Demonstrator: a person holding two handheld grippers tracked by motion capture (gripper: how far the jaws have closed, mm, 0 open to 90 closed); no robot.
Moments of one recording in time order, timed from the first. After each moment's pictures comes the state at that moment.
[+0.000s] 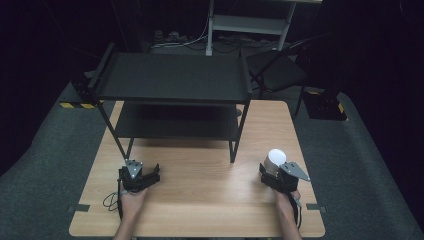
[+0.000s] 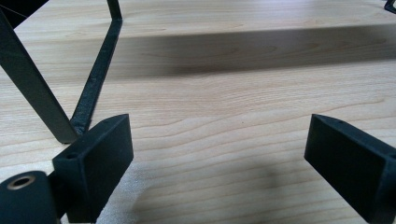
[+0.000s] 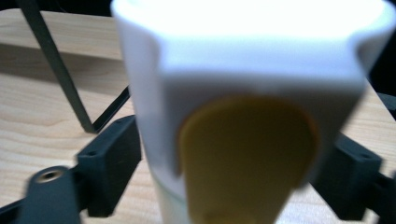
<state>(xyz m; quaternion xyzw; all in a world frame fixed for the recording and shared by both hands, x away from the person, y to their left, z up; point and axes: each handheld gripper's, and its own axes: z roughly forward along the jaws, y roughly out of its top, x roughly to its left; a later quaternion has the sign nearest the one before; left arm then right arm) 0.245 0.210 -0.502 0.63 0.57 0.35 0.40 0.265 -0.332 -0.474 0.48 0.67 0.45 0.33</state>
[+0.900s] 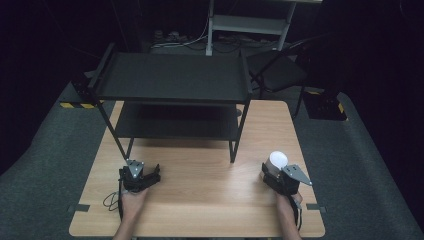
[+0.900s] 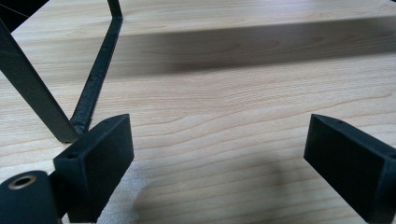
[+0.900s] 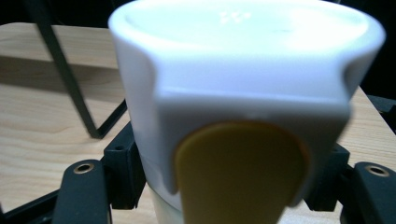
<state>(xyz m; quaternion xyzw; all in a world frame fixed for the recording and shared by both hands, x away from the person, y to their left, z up) 0.247 0.206 -0.501 0.63 0.57 0.35 0.38 0.250 -0.330 -0.477 0.48 0.66 0.46 0.34</state>
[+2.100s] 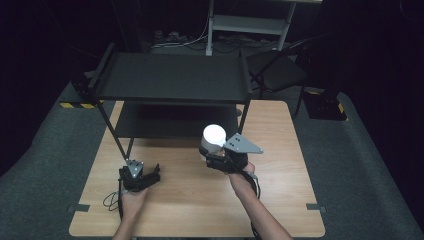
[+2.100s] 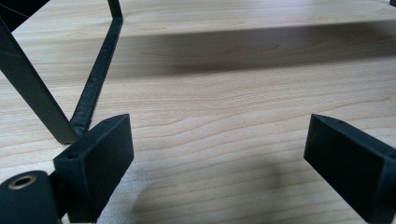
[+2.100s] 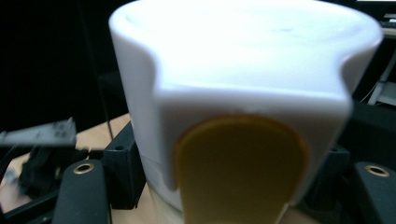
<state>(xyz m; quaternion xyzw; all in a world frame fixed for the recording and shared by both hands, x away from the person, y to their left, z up) 0.247 0.207 -0.502 0.63 0.57 0.35 0.39 0.298 -0.218 -0.368 0.28 0.72 0.59 0.23</state>
